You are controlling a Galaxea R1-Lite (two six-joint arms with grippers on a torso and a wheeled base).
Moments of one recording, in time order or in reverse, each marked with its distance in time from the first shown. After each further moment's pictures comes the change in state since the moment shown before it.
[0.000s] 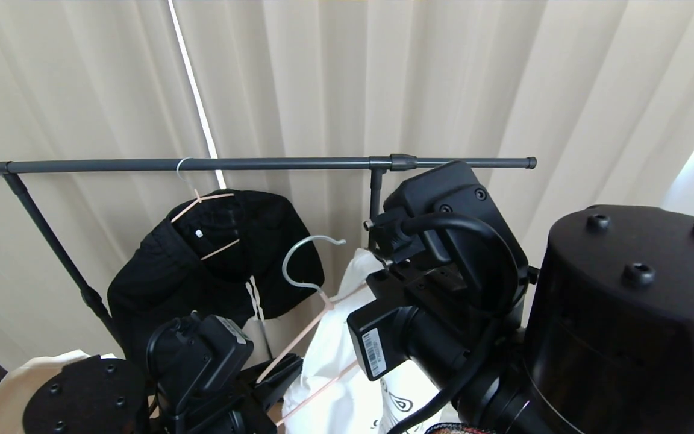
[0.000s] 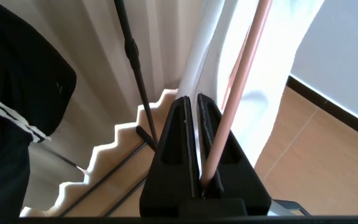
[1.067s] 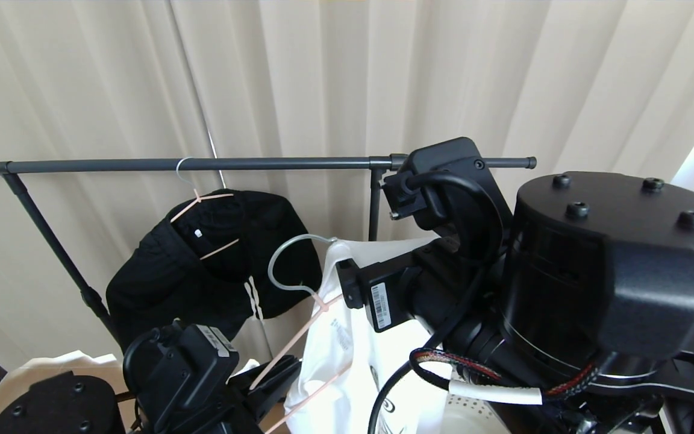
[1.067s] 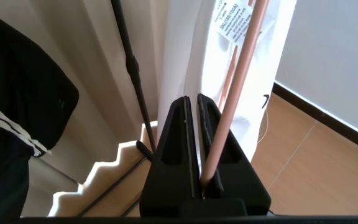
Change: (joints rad) left arm -0.024 -0.009 0.059 -0.115 0.001 0.014; right arm -0.082 0.026 -0.042 0.000 -0.044 0.006
